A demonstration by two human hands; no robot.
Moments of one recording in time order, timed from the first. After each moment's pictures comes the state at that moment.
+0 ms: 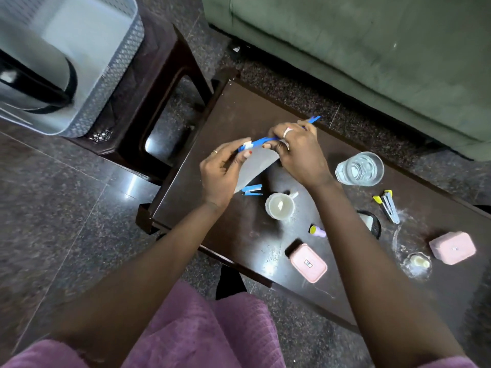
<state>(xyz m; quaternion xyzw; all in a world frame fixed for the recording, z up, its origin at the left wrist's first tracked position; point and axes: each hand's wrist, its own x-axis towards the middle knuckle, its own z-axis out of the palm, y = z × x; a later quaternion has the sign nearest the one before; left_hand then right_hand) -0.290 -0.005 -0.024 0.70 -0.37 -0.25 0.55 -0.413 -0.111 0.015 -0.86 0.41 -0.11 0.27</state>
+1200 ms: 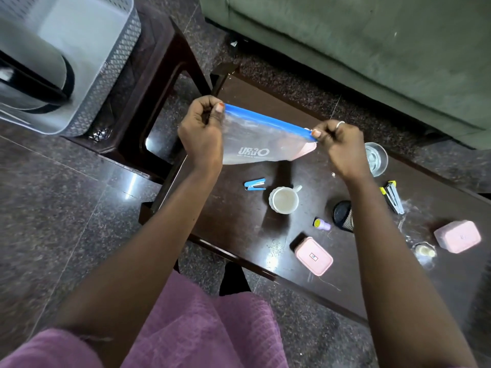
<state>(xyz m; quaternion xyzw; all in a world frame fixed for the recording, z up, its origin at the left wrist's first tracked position) -0.256 -0.043 0.010 0.75 -0.22 -0.22 0.58 -0.468 -0.129 0.000 -0.69 0.55 -0.18 0.44</state>
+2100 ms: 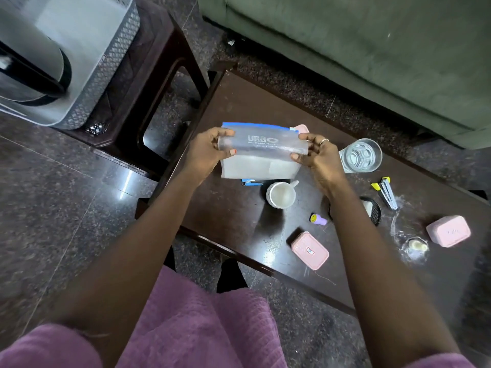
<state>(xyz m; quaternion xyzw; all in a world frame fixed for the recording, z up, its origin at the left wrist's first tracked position) -0.236 -0.012 -0.043 0.72 -0.29 -0.50 0.38 -0.466 -0.097 -0.034 -0.45 0.57 -0.22 0.65</state>
